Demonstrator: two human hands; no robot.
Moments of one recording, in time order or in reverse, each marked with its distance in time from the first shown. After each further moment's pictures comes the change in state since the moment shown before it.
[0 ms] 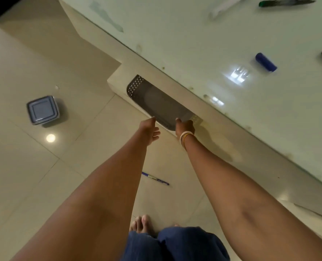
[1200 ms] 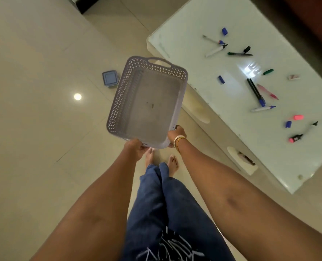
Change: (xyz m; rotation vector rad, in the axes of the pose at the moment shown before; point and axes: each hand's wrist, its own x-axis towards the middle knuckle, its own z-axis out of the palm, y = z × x) left_hand -0.496 -0.054 -0.140 -0.433 0.184 -0.242; right_hand -0.446 -0.044 -0.167 -0.295 -0.320 0.069
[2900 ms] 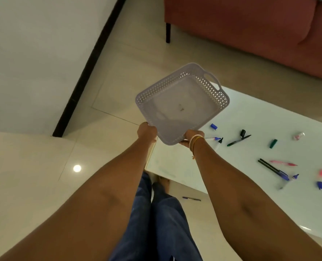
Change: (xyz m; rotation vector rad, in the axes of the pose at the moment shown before) left_hand 0.093 0.527 0.350 0.917 -0.020 0.463; right_hand 0.222 -0.460 -0.161 1.014 0.217 0.271
